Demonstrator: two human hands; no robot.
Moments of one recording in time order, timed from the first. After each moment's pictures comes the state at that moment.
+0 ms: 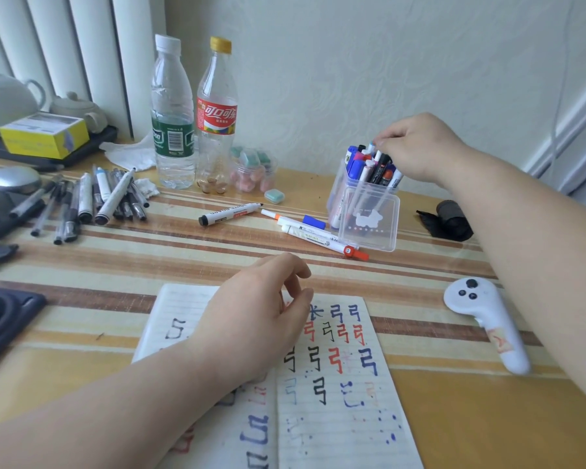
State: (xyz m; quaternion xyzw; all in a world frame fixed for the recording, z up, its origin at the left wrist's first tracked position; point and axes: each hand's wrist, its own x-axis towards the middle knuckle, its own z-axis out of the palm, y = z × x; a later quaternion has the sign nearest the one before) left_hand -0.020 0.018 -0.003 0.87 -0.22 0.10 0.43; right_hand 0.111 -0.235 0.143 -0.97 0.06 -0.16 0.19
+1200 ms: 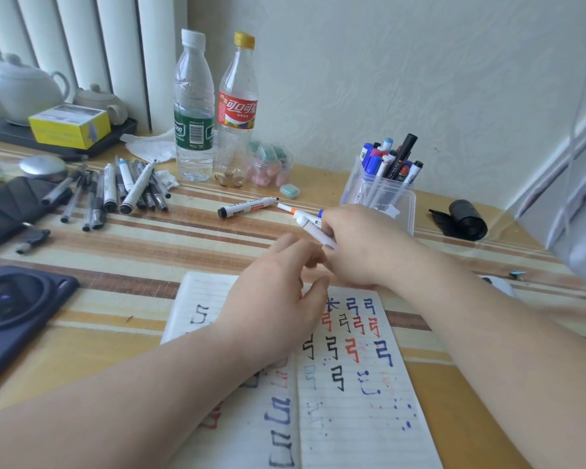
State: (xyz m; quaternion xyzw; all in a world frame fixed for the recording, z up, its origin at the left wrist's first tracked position) left_hand -0.017 0.019 -0.006 0.85 -0.24 0.14 0.46; right_hand 0.025 -0.132 0.068 -1.00 -0.07 -0.02 -0.04
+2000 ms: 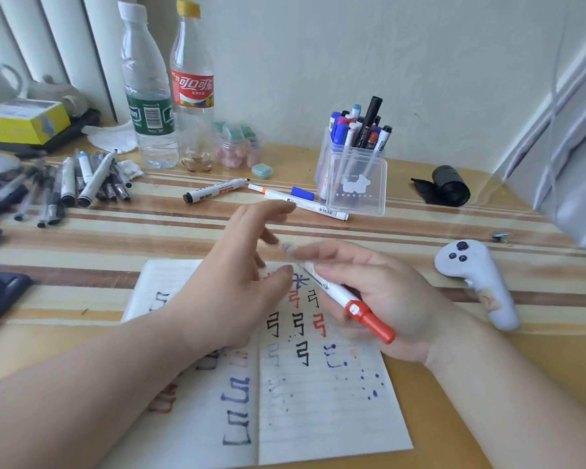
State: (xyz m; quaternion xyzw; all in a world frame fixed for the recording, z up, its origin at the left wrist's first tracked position) left_hand -0.019 0.020 -0.004 0.81 -0.29 0.10 0.50; right_hand -0.068 -0.171 0.034 -0.64 0.02 0.19 0.74
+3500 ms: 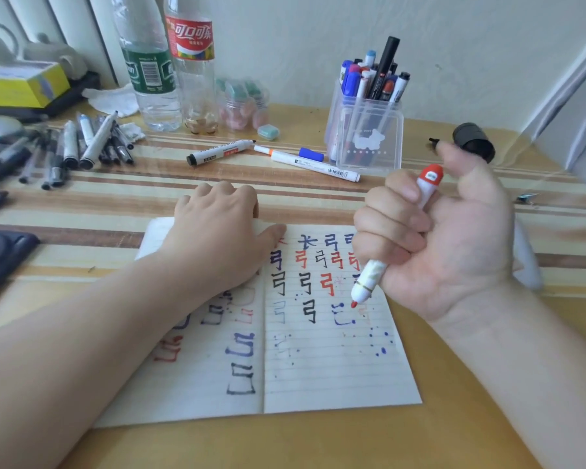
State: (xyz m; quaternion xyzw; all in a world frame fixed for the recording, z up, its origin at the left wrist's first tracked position) left_hand -0.007 0.022 0.000 0.98 -0.13 0.06 0.13; right_hand -0.077 -0.173 0.050 -0.40 0.01 0.07 0.91
